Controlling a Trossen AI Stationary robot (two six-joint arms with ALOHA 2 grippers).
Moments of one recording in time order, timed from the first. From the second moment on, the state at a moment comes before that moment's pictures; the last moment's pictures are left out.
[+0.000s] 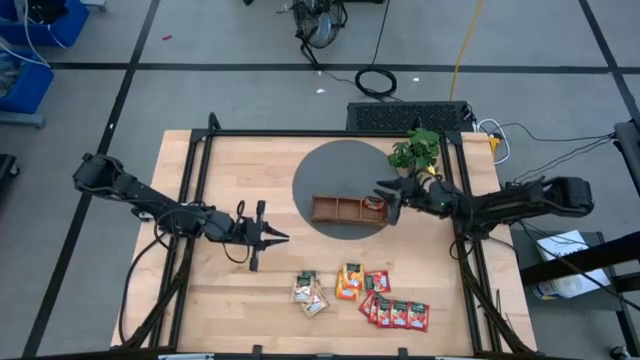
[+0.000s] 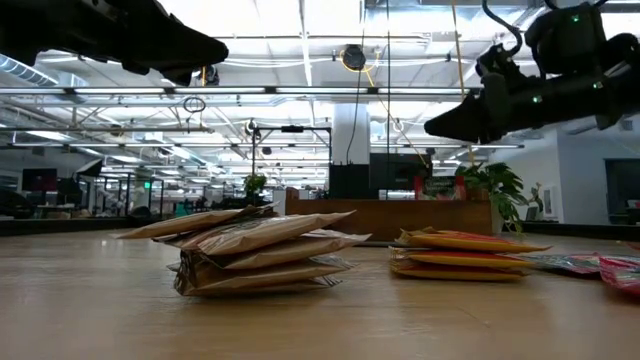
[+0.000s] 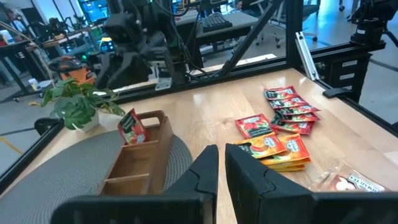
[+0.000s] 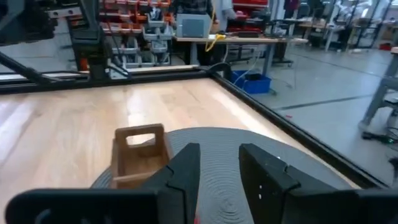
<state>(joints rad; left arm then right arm) -0.33 1.16 0.38 0.63 -0.26 0.13 -0.17 1.07 0.13 0.85 0.22 -0.01</state>
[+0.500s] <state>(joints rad) -0.33 1.16 0.38 0.62 -0.26 0.09 -0.02 1.02 0.20 0.55 0.13 0.08</state>
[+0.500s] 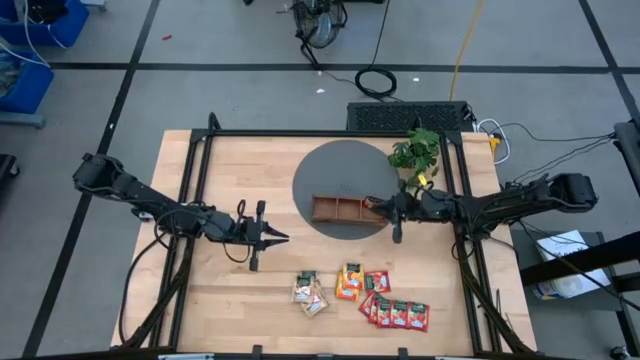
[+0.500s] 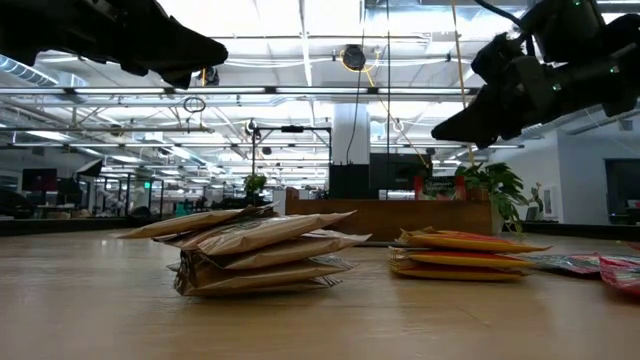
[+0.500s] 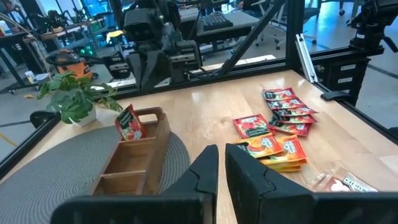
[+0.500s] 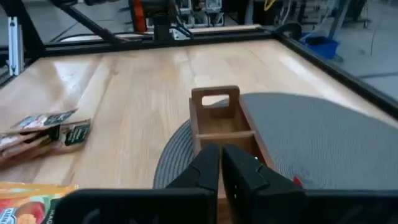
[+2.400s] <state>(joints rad) -0.26 2.00 1.20 0.12 -0.09 -0.46 0.59 1.74 0.46 0.74 0.36 0.07</state>
